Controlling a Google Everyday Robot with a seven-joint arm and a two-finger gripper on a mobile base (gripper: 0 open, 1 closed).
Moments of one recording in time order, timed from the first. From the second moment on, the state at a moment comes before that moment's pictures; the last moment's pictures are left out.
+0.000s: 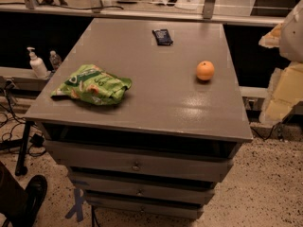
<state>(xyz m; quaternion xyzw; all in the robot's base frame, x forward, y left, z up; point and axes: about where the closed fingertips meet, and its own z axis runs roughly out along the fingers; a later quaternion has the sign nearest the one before) 0.438 -0.216 0.978 -0.60 0.78 -0.04 0.16</state>
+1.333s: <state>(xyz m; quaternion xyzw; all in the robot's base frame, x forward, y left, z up) 0.479 -0.104 0.944 -0.58 0.76 0.06 0.28</state>
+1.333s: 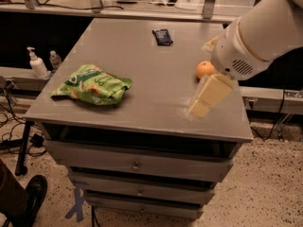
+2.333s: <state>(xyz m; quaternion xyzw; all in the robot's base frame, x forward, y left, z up) 0.520 -0.057 0.937 -0.57 0.74 0.09 0.35</state>
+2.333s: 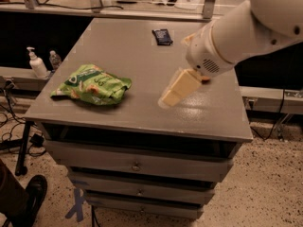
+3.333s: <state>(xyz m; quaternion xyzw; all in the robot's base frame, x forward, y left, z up) 0.563 0.057 0.904 -0.56 0.69 0.18 0.42</state>
